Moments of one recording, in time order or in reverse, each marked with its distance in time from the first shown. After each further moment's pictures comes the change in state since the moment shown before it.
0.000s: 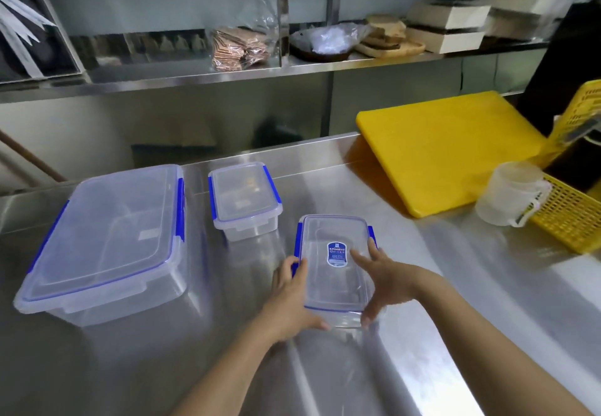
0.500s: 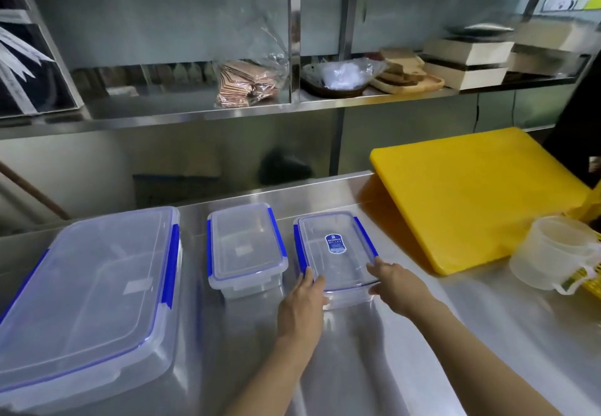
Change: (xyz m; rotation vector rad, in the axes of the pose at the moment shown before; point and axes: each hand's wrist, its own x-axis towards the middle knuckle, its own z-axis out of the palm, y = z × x) left_hand 0.109 0.016 -0.019 0.336 0.262 -0.034; right_hand 0.090 0.016 -0.058 -0.067 0.358 0.050
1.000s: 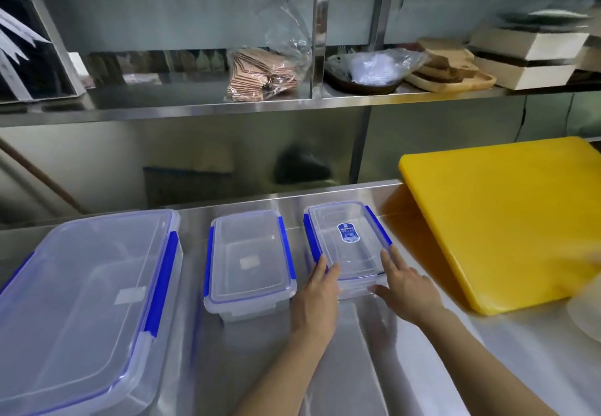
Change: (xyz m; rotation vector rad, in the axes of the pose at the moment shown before) left_hand 0.076 -0.005 0.017 -0.089 0.034 -0.080; right_hand 0.078 0.002 0.000 -0.011 0.025 0.082
